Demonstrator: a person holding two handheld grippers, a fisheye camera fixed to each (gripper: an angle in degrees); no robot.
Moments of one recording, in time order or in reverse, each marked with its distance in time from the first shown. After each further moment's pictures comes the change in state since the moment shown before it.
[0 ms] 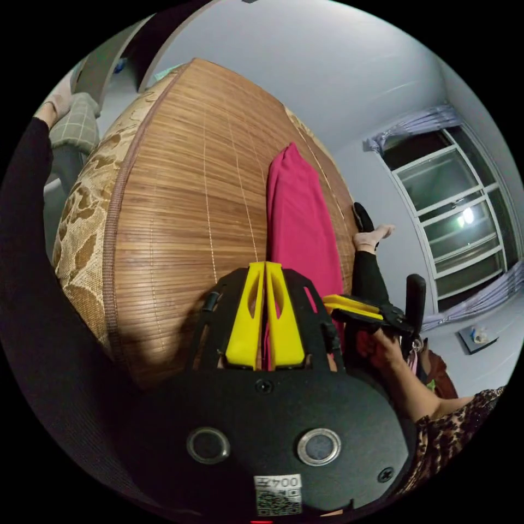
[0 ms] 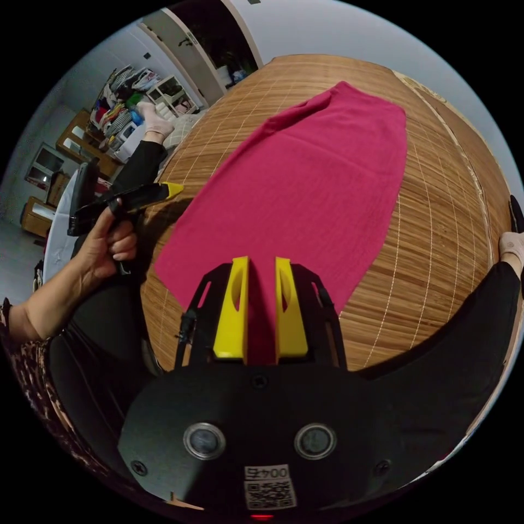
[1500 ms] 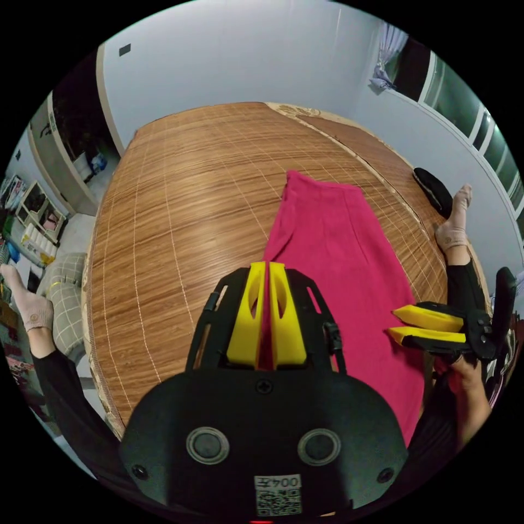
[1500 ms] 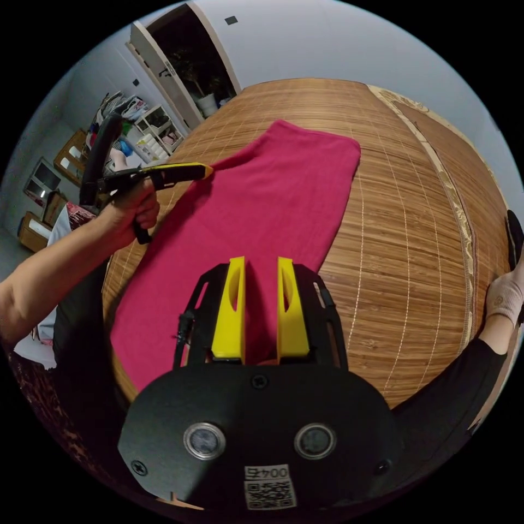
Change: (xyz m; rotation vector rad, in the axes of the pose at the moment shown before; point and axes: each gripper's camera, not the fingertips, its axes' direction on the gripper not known) left arm 0.082 -0.306 0.269 -0.010 -0.475 0.301; right arm 0.223 -0.152 -0.113 0.138 0.055 0.025
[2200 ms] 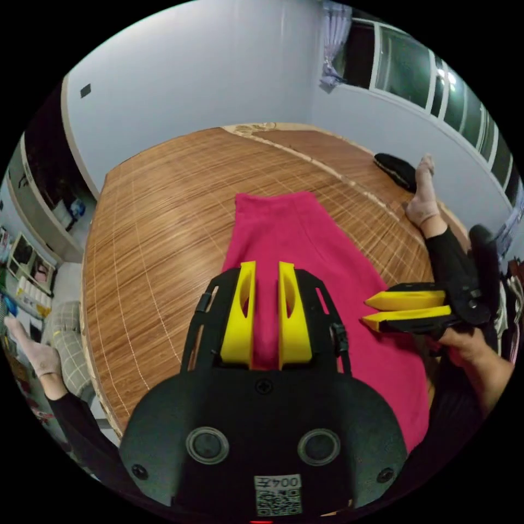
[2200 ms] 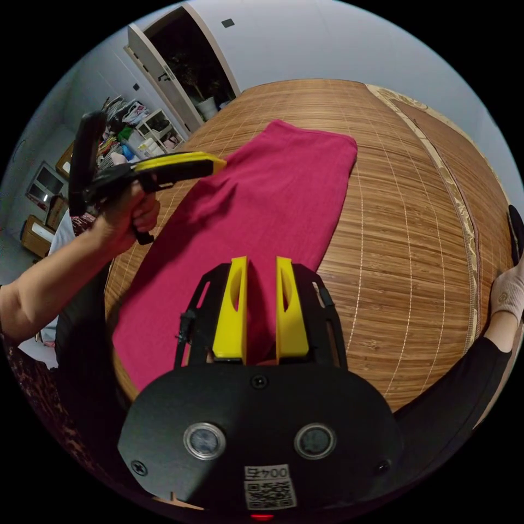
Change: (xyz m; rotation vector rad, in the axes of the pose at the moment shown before) left arm 0.094 -0.017 0.027 0.069 -0.044 0.266; right arm 0.024 -0.056 -0.022 0.024 -0.027 0.003
